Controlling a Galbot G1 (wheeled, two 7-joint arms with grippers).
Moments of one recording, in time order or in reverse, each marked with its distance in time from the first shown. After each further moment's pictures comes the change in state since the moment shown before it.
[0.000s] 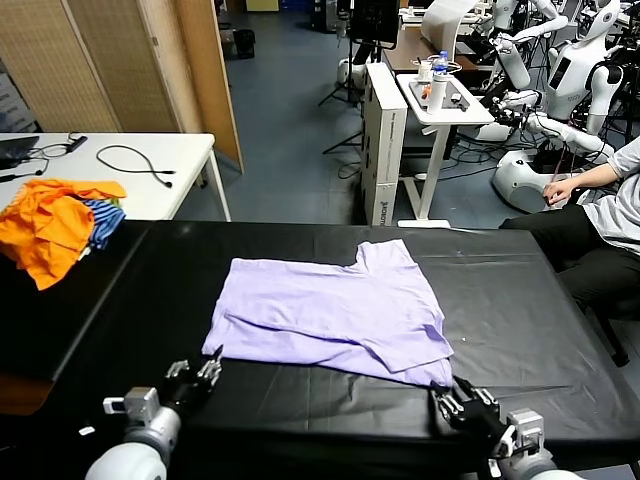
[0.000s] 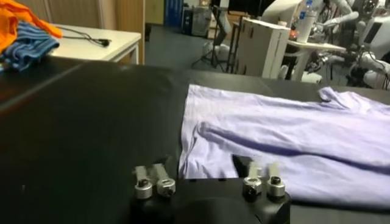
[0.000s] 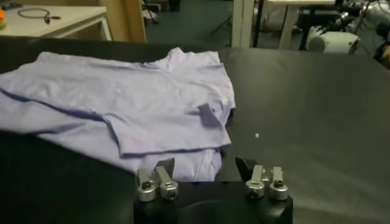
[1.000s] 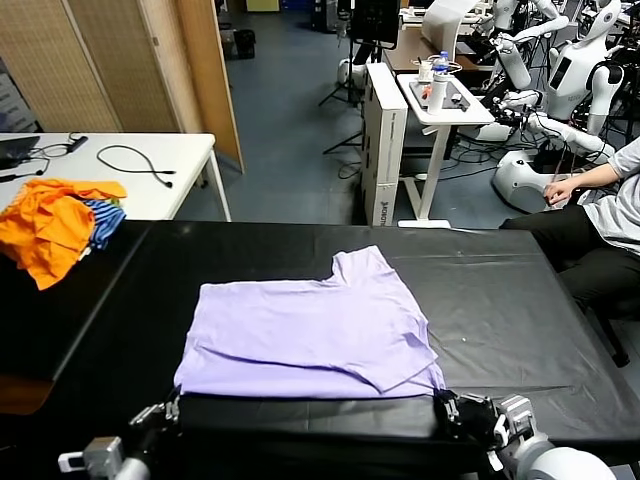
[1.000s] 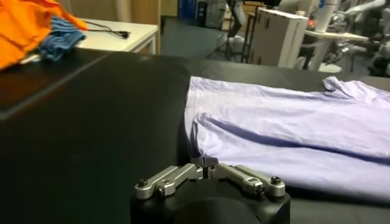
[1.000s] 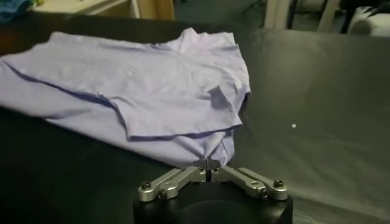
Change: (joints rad) left arm 0.124 -0.048 -0.075 -0.067 0.033 0.009 0.002; right arm 0.041 -0.148 -0.062 -0.009 0.077 -0.077 -0.026
